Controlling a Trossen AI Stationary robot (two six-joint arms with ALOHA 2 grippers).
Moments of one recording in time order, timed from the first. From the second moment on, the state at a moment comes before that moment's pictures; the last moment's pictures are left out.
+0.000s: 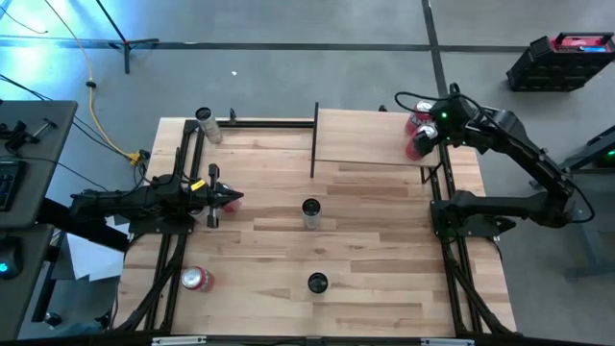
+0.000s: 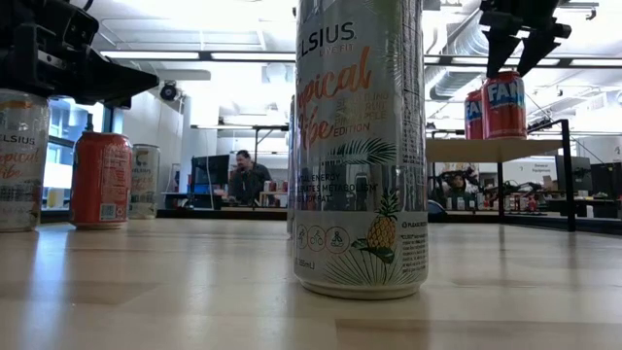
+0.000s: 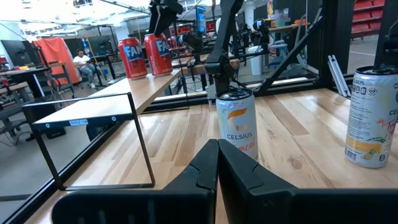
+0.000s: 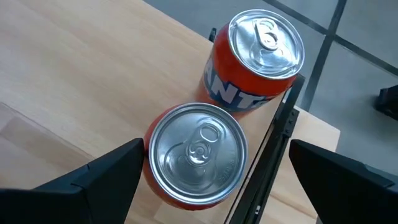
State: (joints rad) left arm 0.04 0.01 0.01 0.01 -0.04 0.17; right arm -0.67 0.98 1.29 -1.32 0.36 0.27
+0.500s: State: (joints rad) left arm 0.04 0.01 0.01 0.01 -0.04 0.17; right arm -0.66 0.93 1.46 -1.28 0.10 0.21
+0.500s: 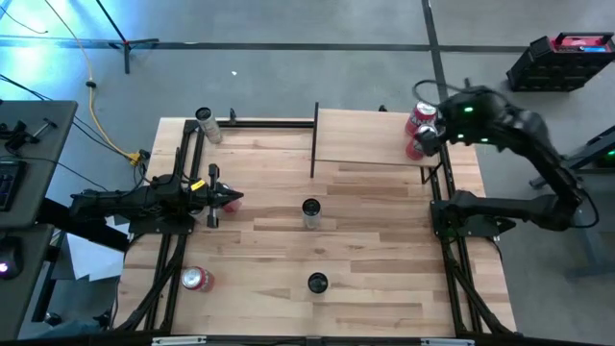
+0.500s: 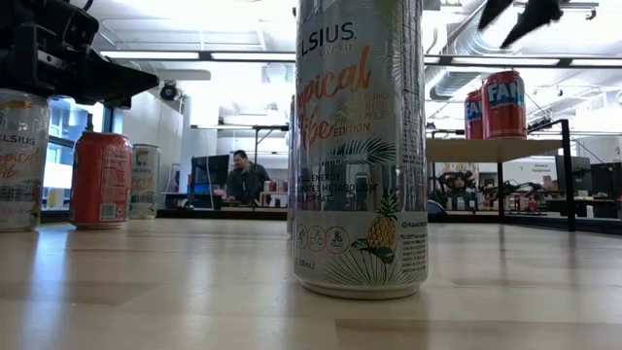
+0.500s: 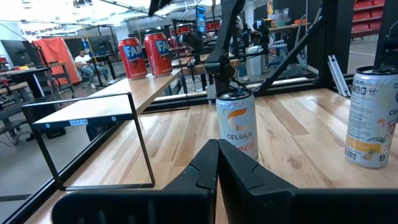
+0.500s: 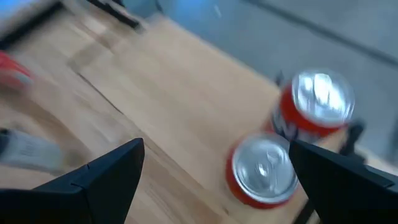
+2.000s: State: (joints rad) left arm 0.04 0.01 0.01 0.01 -0.04 0.17; right arm 0.39 1.35 1.34 -0.53 0.24 0.13
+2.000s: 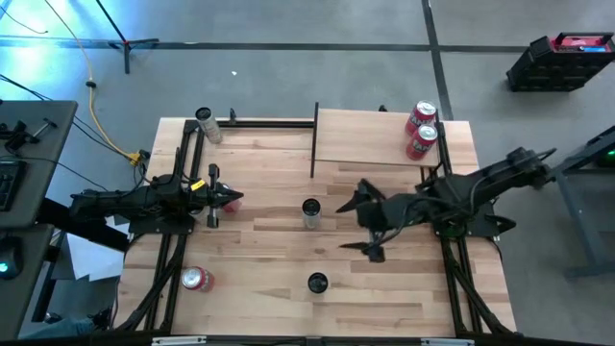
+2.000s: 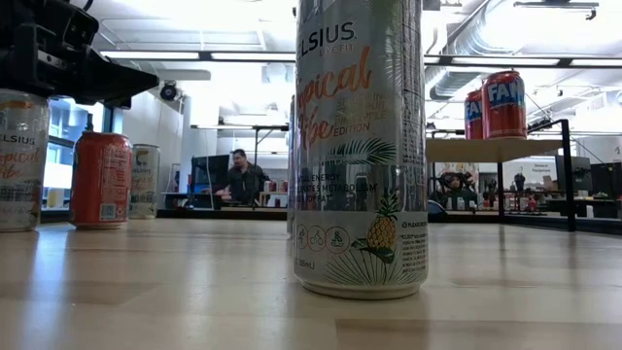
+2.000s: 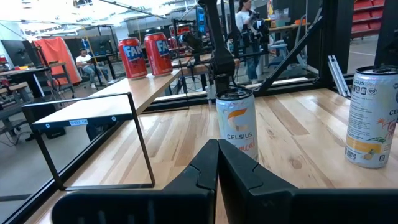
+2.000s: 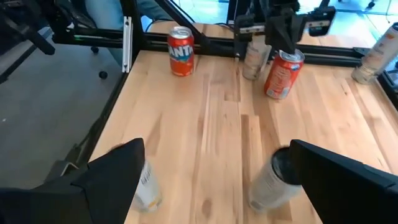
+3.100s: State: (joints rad) left arm 0.04 0.01 0.01 0.01 -0.04 0.17; right arm 0.35 1.58 1.46 -0.51 0.26 0.09
